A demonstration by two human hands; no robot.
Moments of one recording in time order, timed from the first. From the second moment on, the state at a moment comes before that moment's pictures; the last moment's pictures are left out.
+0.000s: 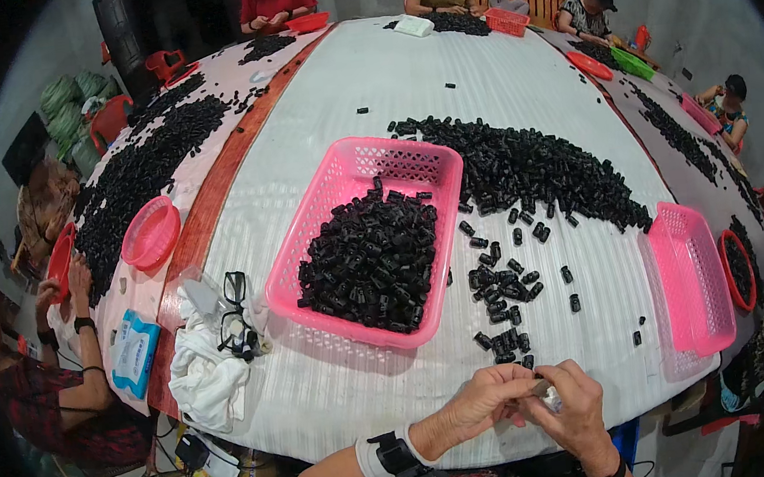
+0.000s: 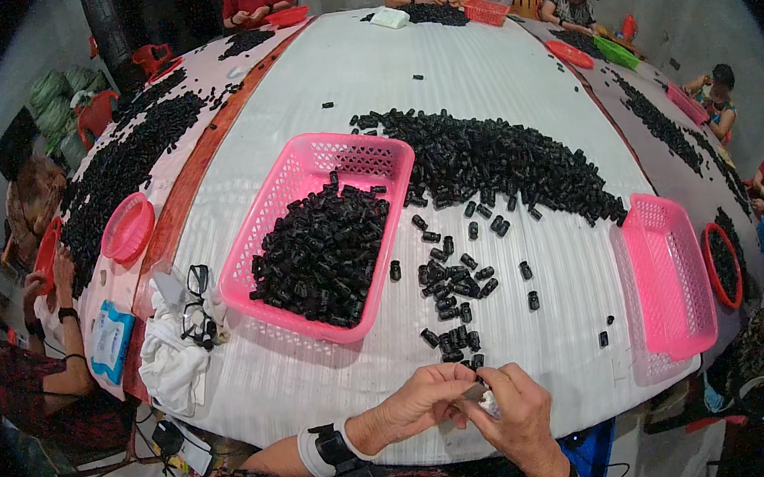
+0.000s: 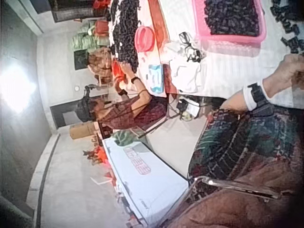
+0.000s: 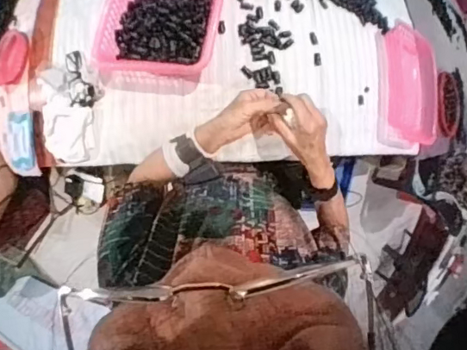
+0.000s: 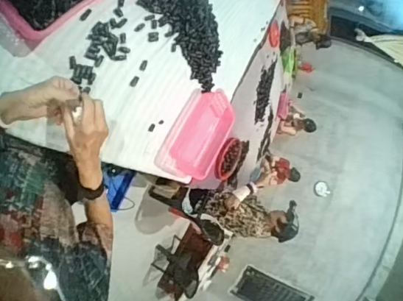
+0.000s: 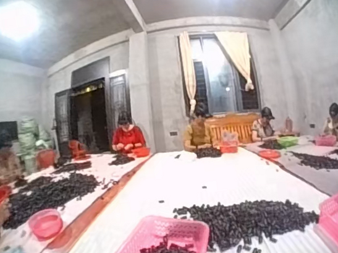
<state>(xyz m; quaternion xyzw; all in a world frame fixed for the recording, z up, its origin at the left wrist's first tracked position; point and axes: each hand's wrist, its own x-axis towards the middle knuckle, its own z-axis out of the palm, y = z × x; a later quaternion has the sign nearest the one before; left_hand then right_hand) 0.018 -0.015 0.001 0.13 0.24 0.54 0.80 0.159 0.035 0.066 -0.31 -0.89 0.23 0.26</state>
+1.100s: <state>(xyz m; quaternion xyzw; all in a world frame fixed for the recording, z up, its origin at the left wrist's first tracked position) 0.012 -0.015 0.011 0.09 0.22 0.55 0.80 0.157 0.042 0.072 -0.29 -0.84 0.33 0.31</state>
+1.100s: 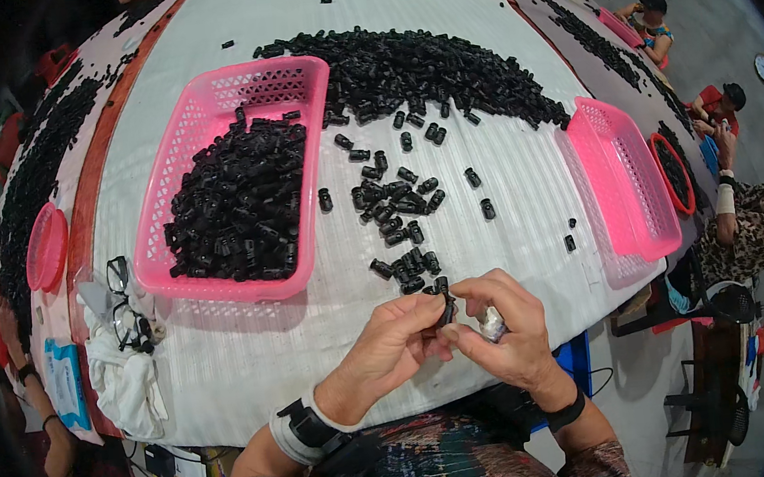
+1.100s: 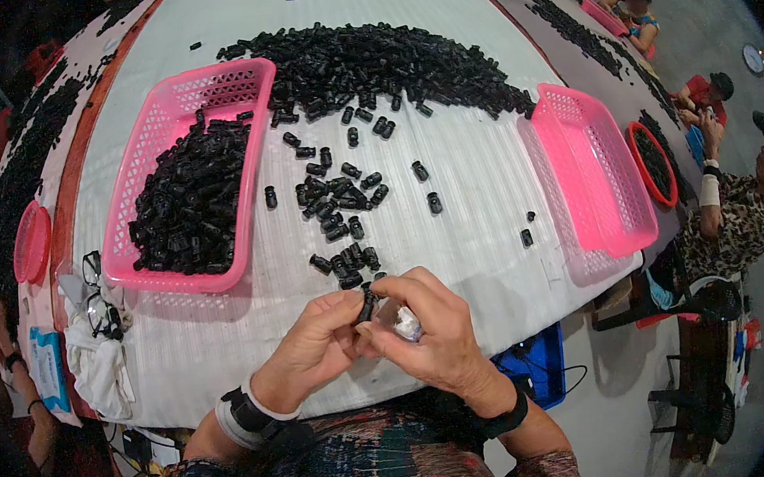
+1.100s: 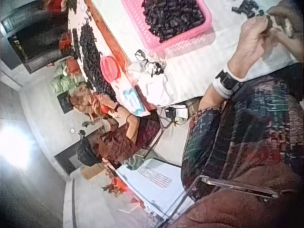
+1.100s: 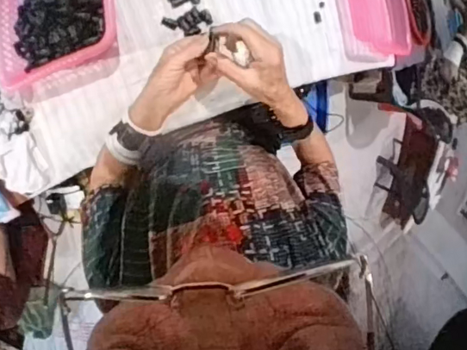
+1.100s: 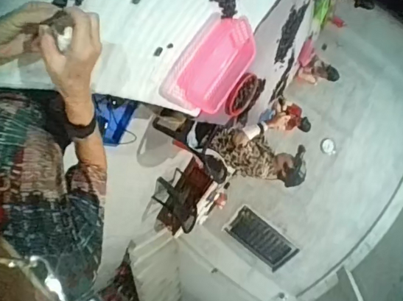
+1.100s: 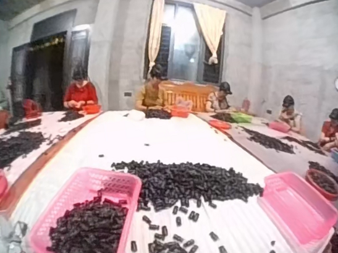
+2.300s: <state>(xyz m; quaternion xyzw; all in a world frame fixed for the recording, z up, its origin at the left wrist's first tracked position) 0.016 -0.012 0.009 0.07 0.24 0.54 0.80 0.167 0.048 0.050 -0.34 -0.80 0.39 0.30</state>
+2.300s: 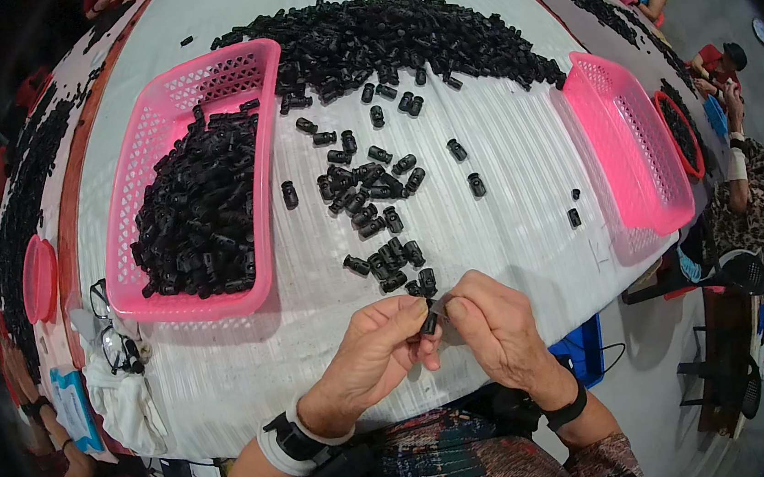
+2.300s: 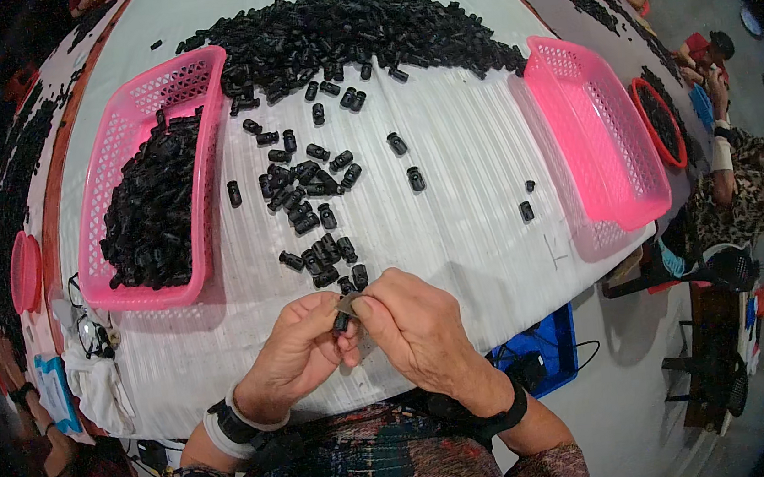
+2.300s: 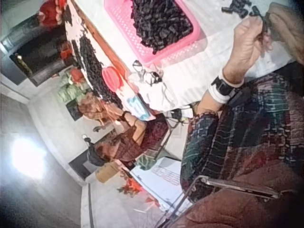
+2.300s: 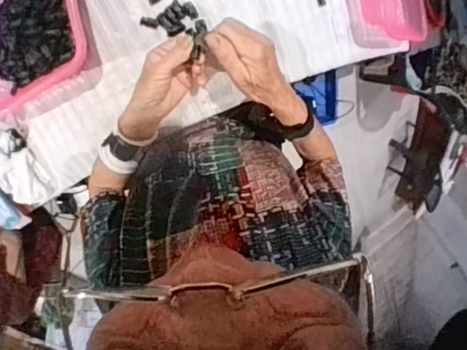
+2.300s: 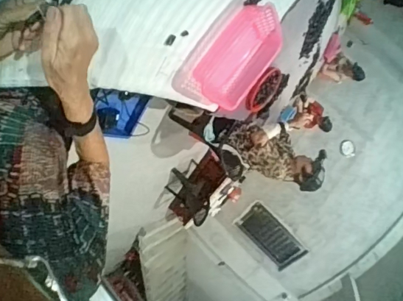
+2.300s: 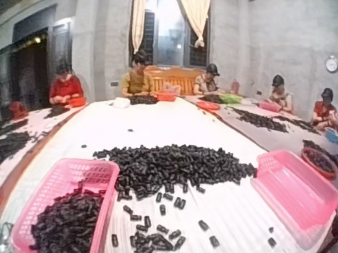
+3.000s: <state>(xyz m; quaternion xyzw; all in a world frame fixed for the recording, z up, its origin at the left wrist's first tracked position) 0.016 -0.012 0.002 0.07 0.26 0.54 0.80 0.168 0.053 0.036 -0.34 -0.84 0.32 0.26</state>
